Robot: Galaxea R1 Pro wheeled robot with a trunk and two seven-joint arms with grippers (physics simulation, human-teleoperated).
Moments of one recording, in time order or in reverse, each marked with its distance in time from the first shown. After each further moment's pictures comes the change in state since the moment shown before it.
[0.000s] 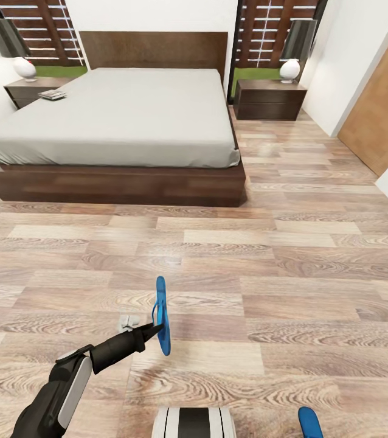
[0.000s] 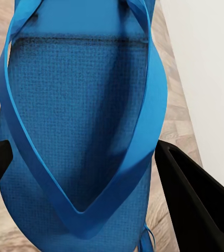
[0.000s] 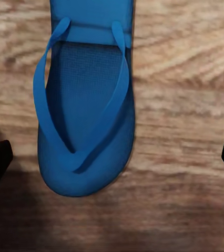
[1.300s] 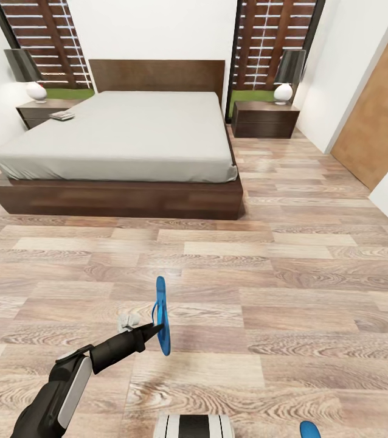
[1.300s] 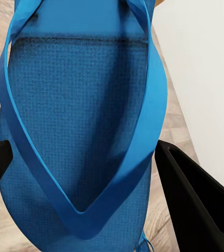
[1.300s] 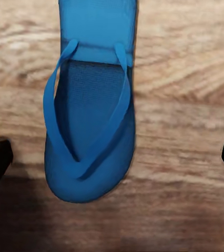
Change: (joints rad) left arm 0.000 0.000 0.001 0.000 0.000 0.001 0.000; right arm 0.001 -0.001 -0.001 0.031 0.026 0.003 0.002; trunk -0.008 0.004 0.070
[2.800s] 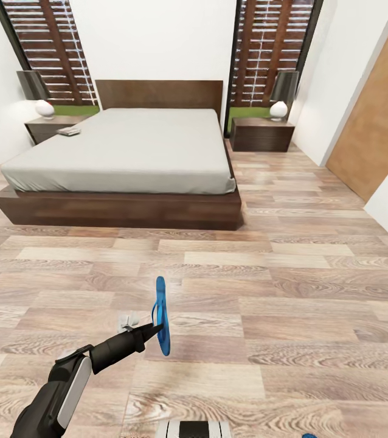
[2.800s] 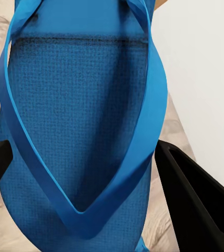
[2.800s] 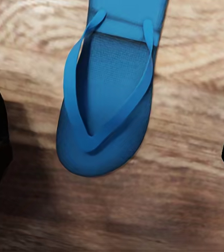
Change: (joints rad) left arm 0.000 0.002 0.001 0.000 -0.001 0.001 -0.002; right arm 0.000 0.006 0.006 0.012 0.146 0.089 0.007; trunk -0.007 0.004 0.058
